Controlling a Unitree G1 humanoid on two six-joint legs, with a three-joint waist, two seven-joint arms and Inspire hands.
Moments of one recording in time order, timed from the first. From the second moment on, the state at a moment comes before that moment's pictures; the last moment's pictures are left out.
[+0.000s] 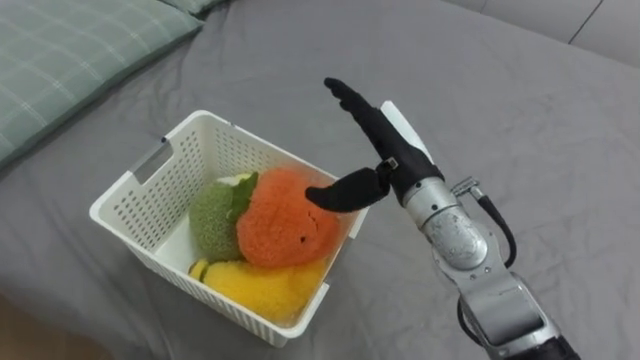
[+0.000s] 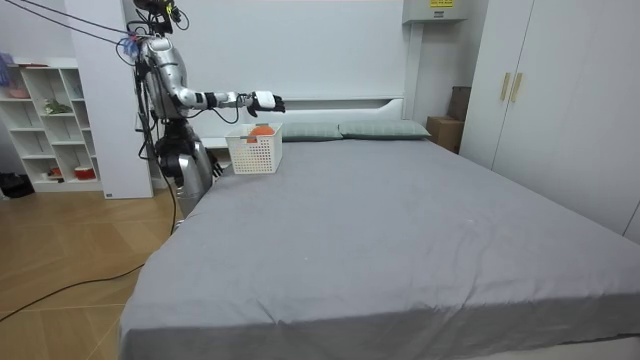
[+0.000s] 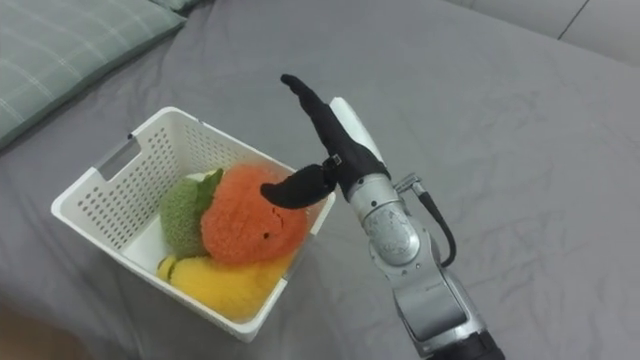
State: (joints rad) left arm 0.09 0.16 0.08 1.04 0.09 0.02 0.16; right arm -0.22 -0.24 0.32 0.06 -0.20 0.08 0.01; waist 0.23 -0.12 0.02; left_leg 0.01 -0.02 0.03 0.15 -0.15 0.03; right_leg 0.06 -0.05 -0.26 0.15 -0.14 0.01
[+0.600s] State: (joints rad) left arm 0.15 0.15 0.08 1.04 0.08 0.01 0.19; right arm -0.06 -0.25 0.09 0.04 -0.11 0.00 -0.14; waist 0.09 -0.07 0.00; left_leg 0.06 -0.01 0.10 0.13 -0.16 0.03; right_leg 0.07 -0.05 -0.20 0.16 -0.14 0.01
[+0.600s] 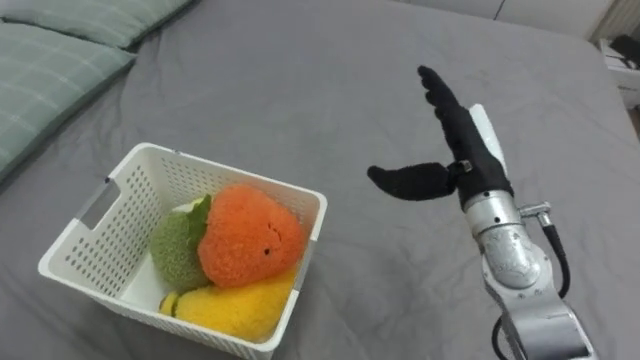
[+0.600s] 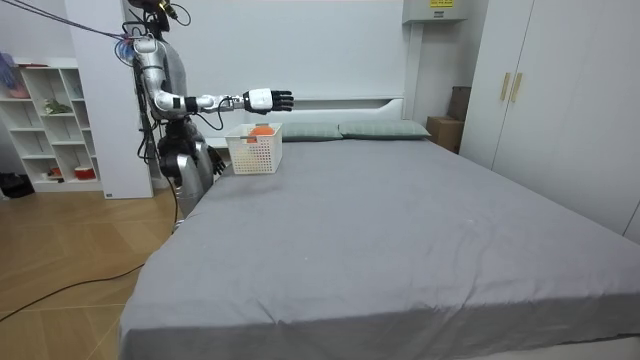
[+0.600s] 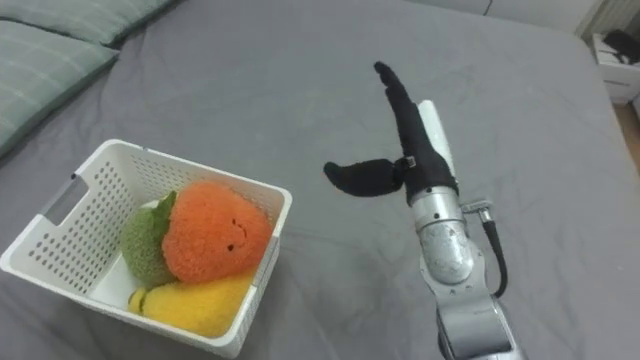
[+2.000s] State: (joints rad) left arm 0.25 0.14 0.12 1.07 0.07 0.00 0.27; right arm 0.15 -0.21 -0.25 0.94 0.77 -0.13 -0.46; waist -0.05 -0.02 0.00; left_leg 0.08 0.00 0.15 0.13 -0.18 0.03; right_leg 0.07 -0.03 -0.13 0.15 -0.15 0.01
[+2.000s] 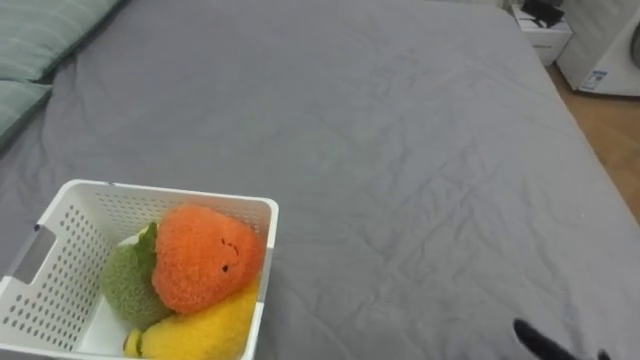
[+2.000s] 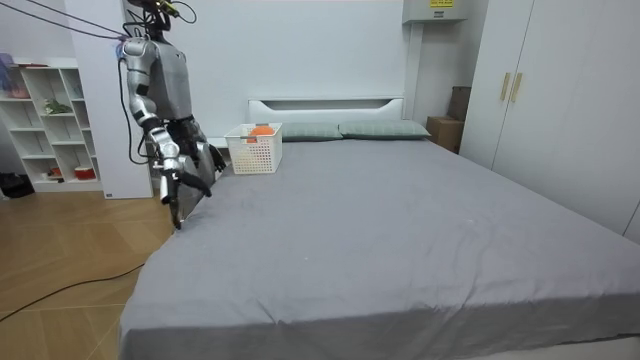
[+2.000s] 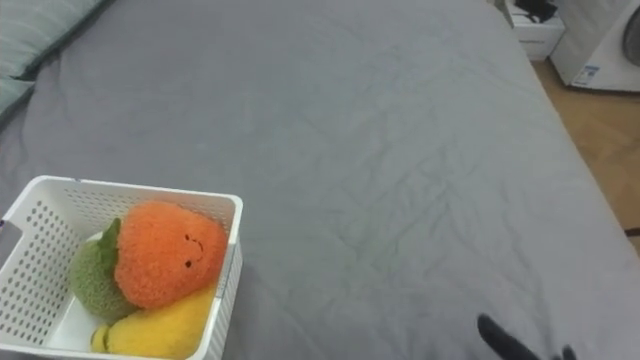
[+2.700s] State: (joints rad) left arm 0.25 0.14 0.20 1.08 0.13 0.05 0.23; right arm 0.16 -0.19 -0.10 1.33 0.39 0.05 -0.18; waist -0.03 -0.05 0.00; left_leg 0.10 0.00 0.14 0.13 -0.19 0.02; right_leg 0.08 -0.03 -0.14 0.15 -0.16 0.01
